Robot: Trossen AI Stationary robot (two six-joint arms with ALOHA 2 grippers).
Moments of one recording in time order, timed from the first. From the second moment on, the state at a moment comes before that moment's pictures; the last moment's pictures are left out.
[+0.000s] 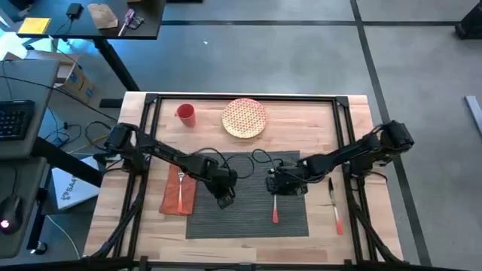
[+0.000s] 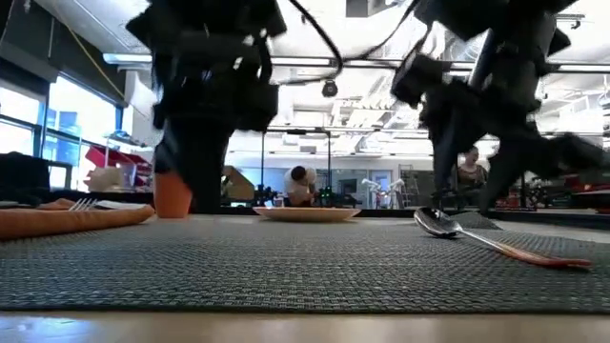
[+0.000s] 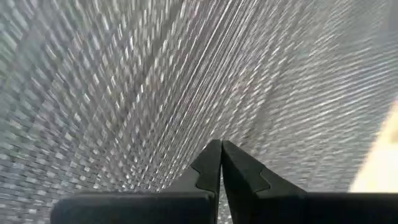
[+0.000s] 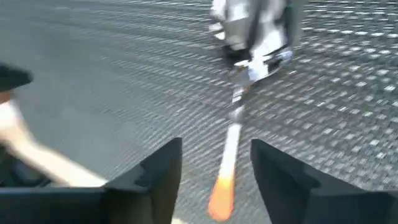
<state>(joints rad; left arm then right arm) -0.19 1.76 1.07 -0.46 0.13 -0.77 0.24 1.52 0.79 -0.26 -0.11 1.72</state>
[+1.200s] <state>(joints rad) 0.04 1.43 1.07 -0.48 0.08 -0.94 -0.64 1.89 0.91 0.13 -0.36 1.02</state>
